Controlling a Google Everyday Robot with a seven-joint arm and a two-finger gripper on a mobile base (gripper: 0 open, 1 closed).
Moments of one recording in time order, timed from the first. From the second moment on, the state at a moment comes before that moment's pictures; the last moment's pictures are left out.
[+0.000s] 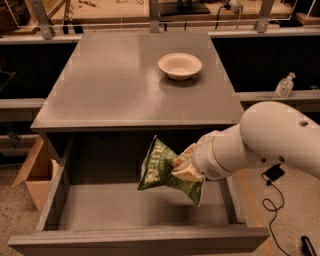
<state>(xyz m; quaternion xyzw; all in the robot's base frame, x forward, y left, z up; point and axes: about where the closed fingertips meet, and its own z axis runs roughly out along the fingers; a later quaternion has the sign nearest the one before) 0.449 -0.056 0.774 -0.57 0.76 0.13 0.30</state>
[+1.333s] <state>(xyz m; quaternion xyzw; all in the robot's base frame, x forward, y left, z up) 0.333 -0.022 0.928 -0.59 0.72 0.04 0.36</state>
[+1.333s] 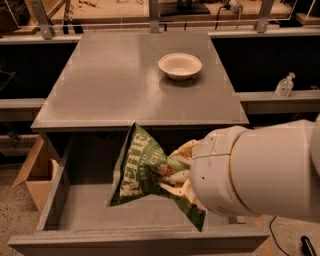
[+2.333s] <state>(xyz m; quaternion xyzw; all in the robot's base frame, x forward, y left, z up) 0.397 -0.063 0.908 -0.56 0.73 0.06 0.40</state>
